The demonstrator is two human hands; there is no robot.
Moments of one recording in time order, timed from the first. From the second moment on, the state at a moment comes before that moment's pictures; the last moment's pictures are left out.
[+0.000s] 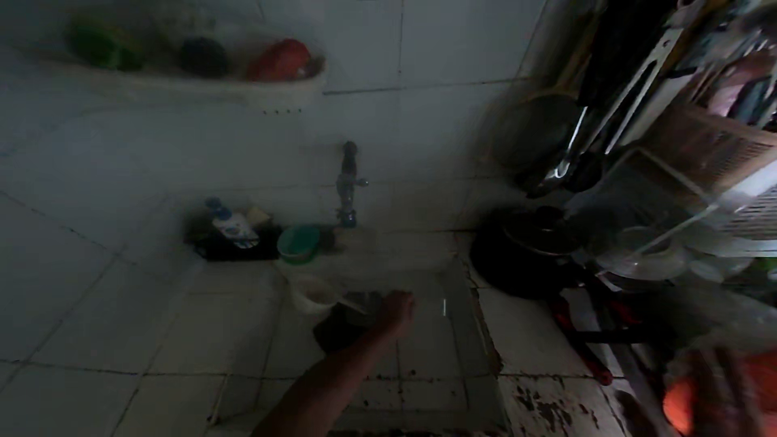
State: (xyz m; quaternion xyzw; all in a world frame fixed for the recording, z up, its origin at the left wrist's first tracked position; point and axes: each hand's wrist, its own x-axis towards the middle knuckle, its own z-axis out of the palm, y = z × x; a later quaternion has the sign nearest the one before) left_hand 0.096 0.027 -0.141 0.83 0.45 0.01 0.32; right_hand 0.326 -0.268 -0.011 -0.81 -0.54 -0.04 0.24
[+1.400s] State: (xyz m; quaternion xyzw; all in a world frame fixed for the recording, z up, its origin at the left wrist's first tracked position) left_hand -0.030 0.052 -0.117 0.03 0.48 0.56 0.68; right_hand 0.086 0.051 -0.075 -0.70 -0.69 0.08 0.16
